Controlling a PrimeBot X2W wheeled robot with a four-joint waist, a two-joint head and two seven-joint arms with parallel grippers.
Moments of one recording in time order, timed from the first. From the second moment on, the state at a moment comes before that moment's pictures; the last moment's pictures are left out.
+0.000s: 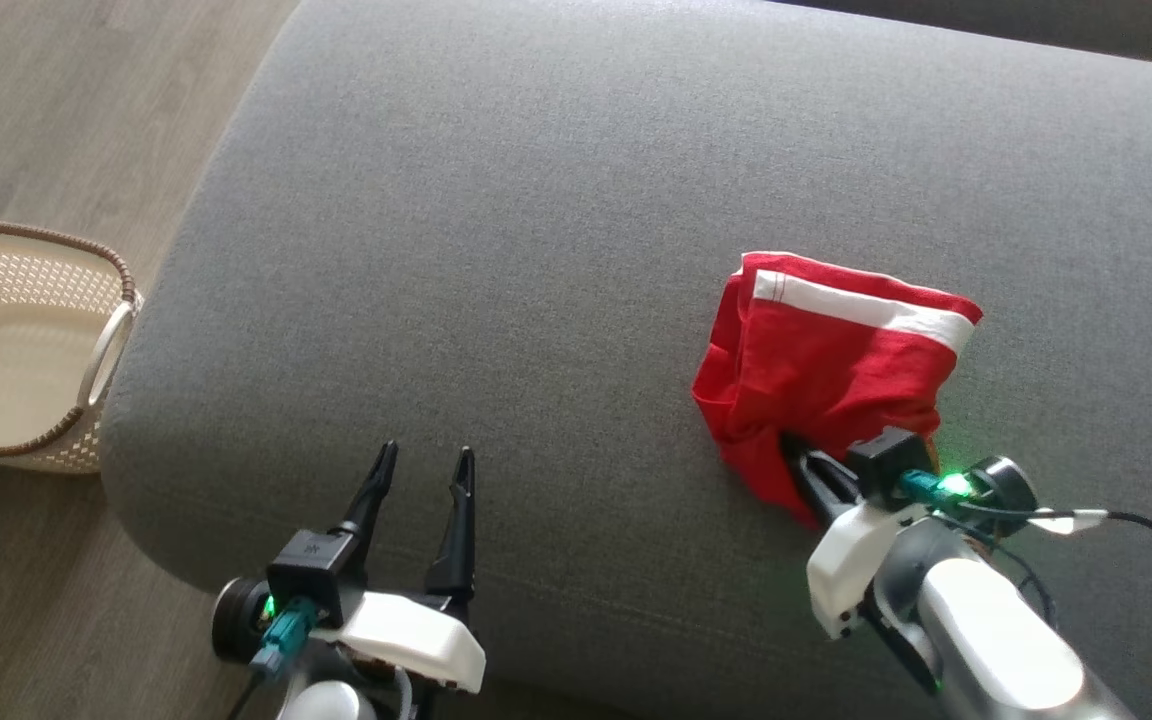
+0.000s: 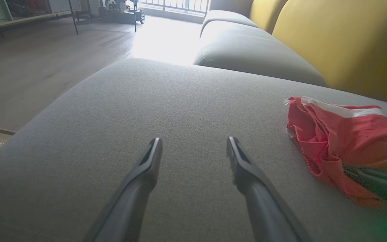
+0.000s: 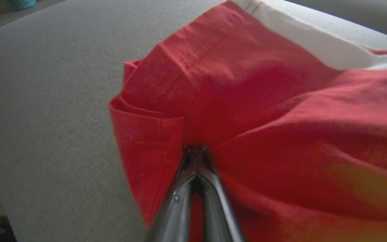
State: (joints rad) left arm -0.01 0.05 -0.39 0.16 -0.23 0.10 -0.25; right arm -0.35 -0.18 0.43 0.65 0.17 0.13 -0.16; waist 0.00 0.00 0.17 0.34
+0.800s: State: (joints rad) left arm 0.00 0.05 -0.38 0.19 -0.23 0.11 -0.25; right arm -0.36 -0.22 0.71 0.59 0.42 0.13 -0.11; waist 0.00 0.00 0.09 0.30
